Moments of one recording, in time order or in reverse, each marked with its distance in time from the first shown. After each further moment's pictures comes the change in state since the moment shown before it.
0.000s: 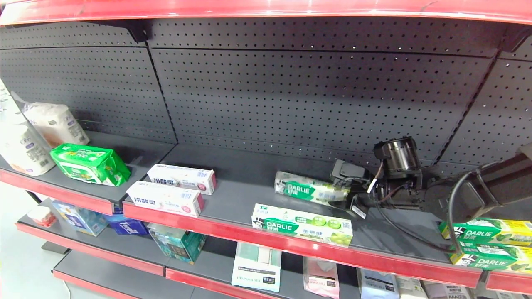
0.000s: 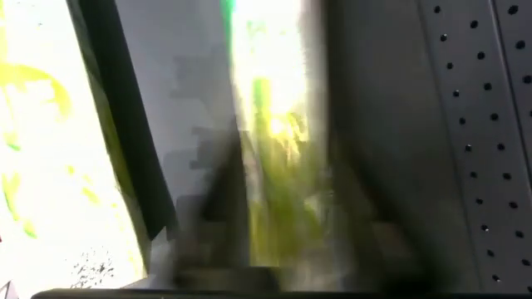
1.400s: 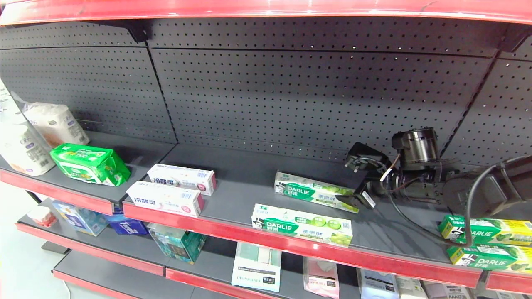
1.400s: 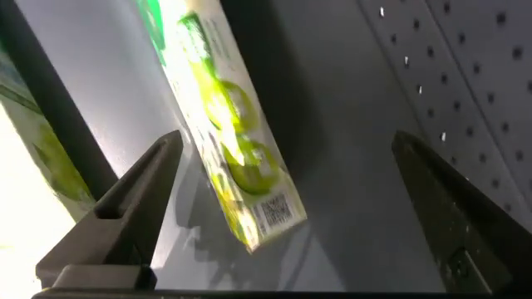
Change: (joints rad) left arm 0.000 0.002 0.001 0.000 -0.003 -0.005; right arm -0.062 -0.061 0.008 -0.008 -0.076 0.200
